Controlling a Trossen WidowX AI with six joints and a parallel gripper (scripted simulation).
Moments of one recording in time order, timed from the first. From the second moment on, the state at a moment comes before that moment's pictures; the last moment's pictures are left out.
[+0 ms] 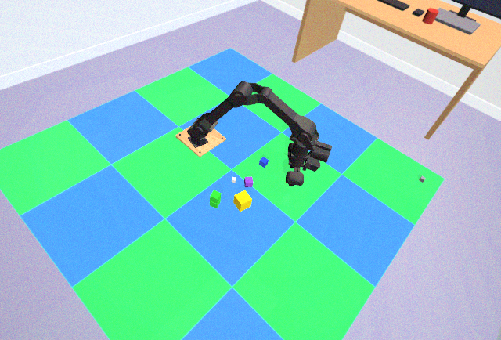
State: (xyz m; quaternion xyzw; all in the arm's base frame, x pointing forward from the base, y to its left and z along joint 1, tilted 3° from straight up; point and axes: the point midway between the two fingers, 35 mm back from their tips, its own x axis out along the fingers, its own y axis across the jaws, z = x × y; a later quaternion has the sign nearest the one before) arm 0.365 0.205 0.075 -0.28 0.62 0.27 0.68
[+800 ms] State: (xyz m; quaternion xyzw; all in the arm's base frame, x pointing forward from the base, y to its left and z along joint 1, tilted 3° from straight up) arm 0.364 0.204 0.061 -0.28 0.62 0.27 0.68
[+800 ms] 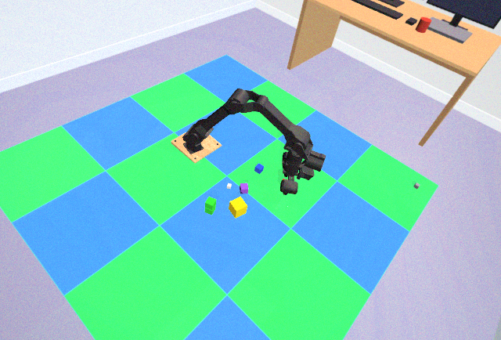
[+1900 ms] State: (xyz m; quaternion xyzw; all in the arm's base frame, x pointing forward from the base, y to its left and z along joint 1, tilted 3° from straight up) arm 0.359 0.203 0.098 -0.28 0.63 0.27 0.67
